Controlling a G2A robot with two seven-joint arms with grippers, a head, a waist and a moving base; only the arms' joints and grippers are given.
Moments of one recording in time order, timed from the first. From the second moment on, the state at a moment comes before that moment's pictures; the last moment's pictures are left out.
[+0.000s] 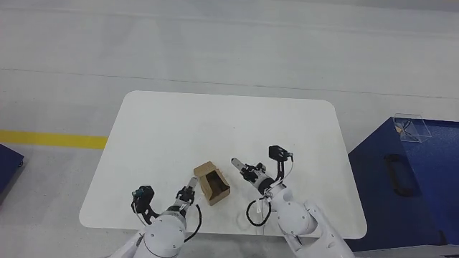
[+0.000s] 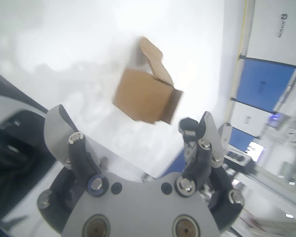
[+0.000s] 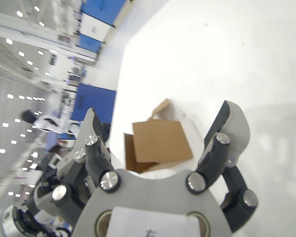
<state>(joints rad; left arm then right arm) 1.34 -1.03 -0.84 -2.04 -0.52 1.01 0.63 -1.36 -1.28 1.09 -1.64 -0.51 0.17 0.28</state>
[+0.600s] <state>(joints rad) 1.16 -0.92 -0.65 -1.95 -0.03 1.01 0.13 -1.34 -1.34 0.90 -1.57 -0.63 0.38 0.14</state>
